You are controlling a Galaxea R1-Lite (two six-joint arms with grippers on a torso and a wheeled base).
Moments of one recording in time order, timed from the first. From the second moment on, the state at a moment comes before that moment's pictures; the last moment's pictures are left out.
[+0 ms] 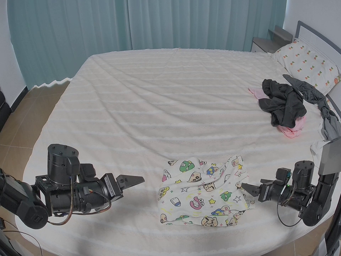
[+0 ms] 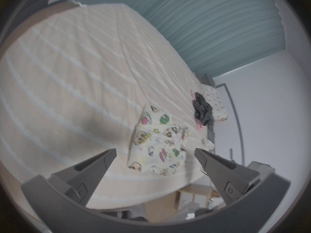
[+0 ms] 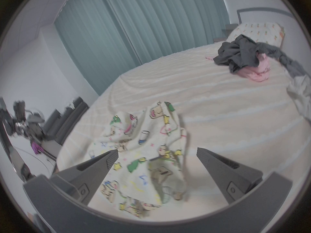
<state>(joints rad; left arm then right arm) -0.47 1.64 -0.41 -0.68 -0.22 -0.90 0.23 2.10 -0.11 -1.54 0.18 0.25</state>
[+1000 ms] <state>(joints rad) -0.24 1.92 -0.13 -1.28 -0.73 -0.98 0.34 2.29 -0.17 -1.55 0.28 0.44</state>
